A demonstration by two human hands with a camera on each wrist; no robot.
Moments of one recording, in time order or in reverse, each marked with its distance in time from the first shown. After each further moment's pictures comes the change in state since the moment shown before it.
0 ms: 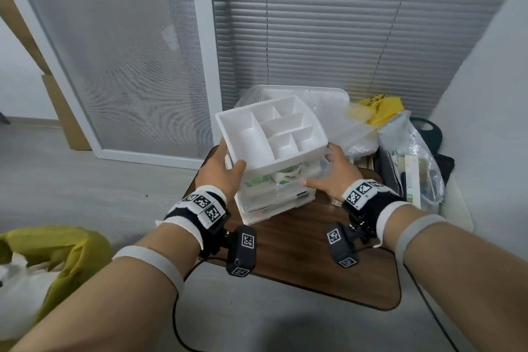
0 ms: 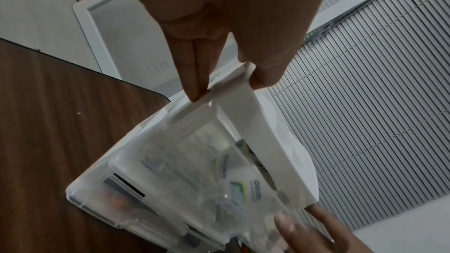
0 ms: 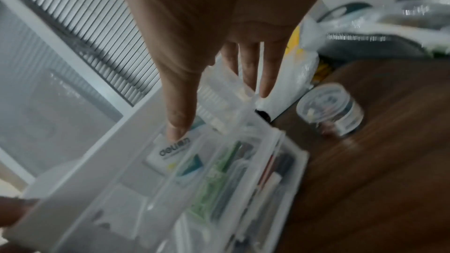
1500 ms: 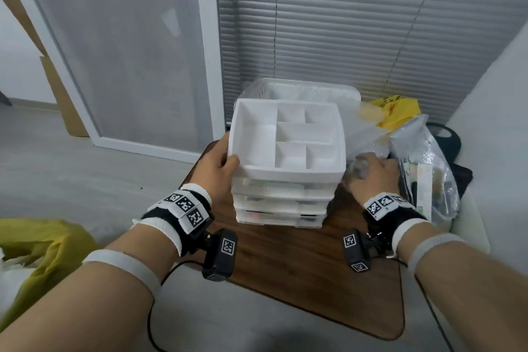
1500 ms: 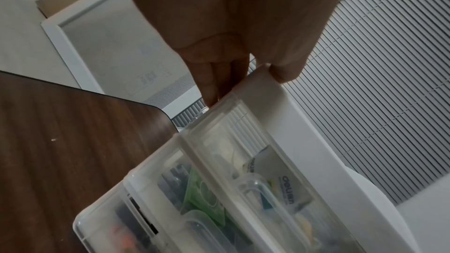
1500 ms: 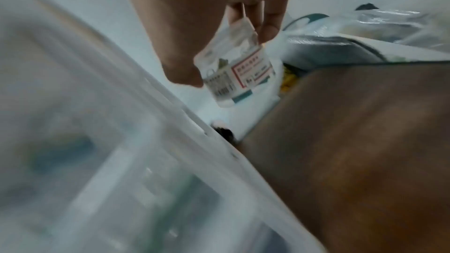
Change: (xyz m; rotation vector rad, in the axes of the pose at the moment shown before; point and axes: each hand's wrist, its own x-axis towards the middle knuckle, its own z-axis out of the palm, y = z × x) left_hand 0.028 -0.012 0.016 -0.125 -0.059 0.186; right_hand 0.041 0.066 -0.014 -0.168 0.330 0.145
